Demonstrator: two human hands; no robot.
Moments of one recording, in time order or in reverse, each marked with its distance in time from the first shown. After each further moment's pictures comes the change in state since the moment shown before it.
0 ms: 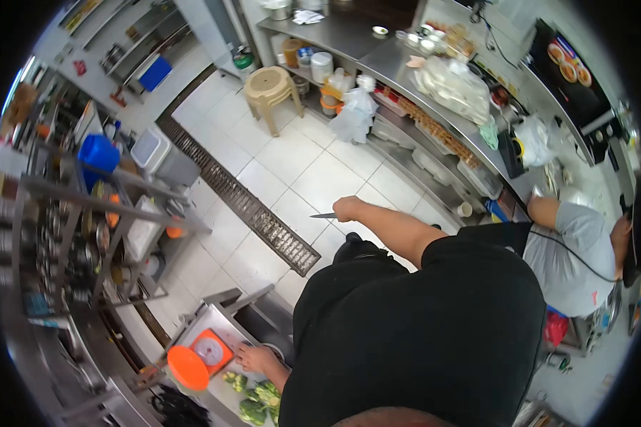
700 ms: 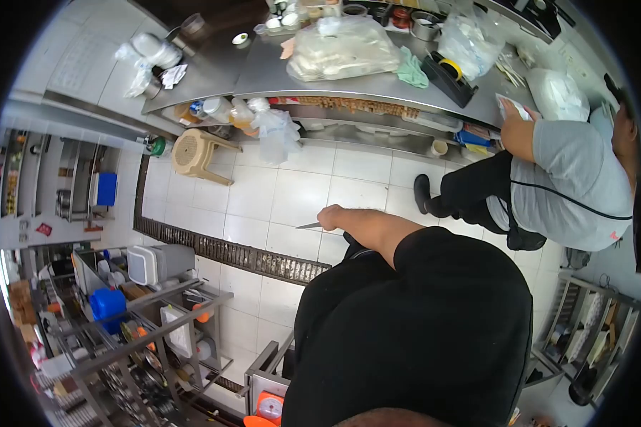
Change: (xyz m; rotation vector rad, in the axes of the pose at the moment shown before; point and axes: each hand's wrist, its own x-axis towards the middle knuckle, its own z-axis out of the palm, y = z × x) left_hand 0.035 0.080 -0.027 0.172 0.184 0.081; right_hand 0.042 0.166 0.078 0.412 0.063 0.064
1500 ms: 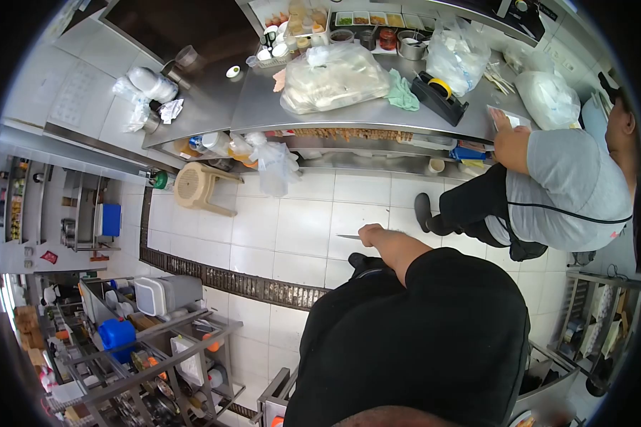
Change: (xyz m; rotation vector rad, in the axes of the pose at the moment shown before) left_hand 0.044 0.050 -0.005 0.023 -0.012 -0.049; right_hand -0.039 0.120 0.059 0.153 -0.011 0.335
